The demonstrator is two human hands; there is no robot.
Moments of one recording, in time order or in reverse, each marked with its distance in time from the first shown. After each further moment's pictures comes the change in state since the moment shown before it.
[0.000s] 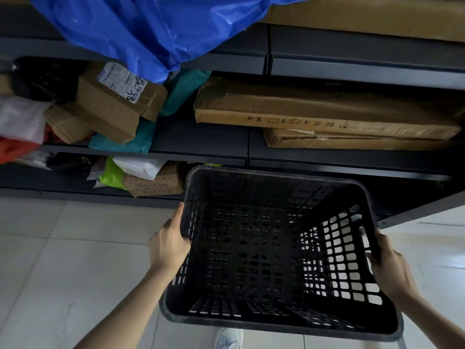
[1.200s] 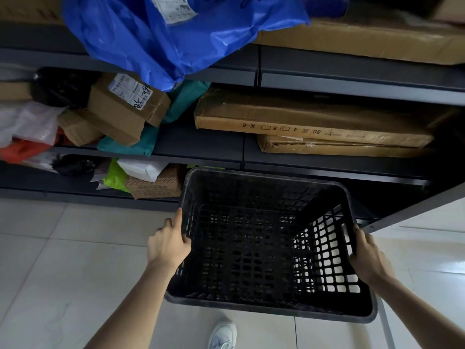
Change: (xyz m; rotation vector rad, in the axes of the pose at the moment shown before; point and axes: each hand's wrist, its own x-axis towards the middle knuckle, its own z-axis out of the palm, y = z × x) left_hand -0.030 0.005 -0.015 0.311 -0.024 0.041; right_hand -0.010 -0.016 -0.017 -0.210 -0.112 -0.001
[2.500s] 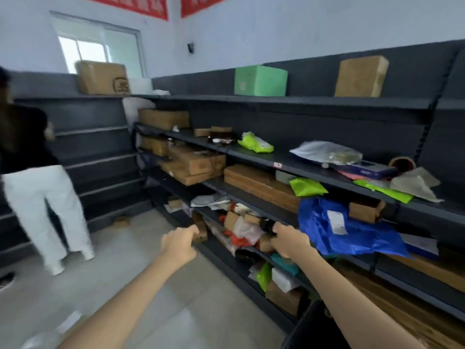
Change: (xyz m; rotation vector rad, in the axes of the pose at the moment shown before) left_hand -0.416 -0.215 -0.472 -0.097 0.301 -0.568; right_hand -0.432 -0.349 -0.427 -0.049 0.068 -1.108
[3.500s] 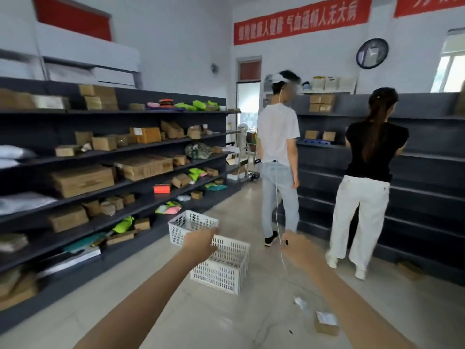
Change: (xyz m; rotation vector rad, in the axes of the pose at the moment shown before) left_hand -0.383 -0.496 -0.096 0.107 0.083 -1.193; right_hand -0.168 -0.663 0.163 0.176 -0.295 -1.254
